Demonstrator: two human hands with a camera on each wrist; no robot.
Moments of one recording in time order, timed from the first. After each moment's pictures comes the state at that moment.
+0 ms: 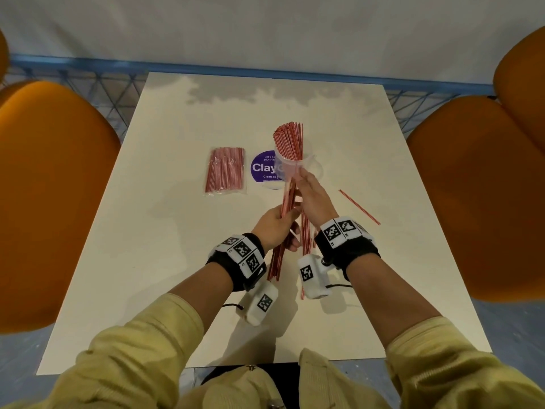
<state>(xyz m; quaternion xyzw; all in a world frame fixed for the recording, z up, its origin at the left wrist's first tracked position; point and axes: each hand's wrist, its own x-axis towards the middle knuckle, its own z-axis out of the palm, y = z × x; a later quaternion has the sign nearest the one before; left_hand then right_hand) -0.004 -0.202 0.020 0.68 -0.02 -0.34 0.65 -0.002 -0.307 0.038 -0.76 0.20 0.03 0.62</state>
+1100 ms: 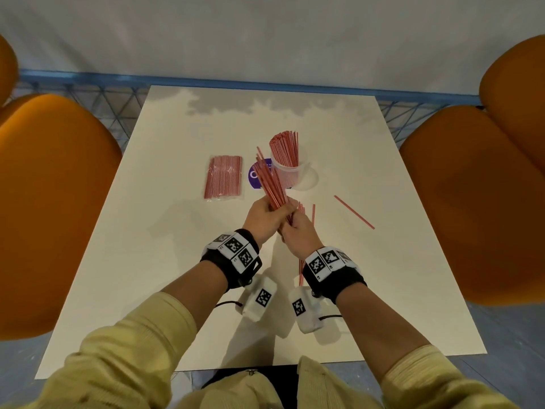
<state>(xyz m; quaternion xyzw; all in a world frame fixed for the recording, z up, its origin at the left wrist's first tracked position) 0.002 -0.197 0.034 0.70 -0.02 -0.22 0.68 -0.038 -0.282 0.025 -0.82 0.11 0.02 0.56</state>
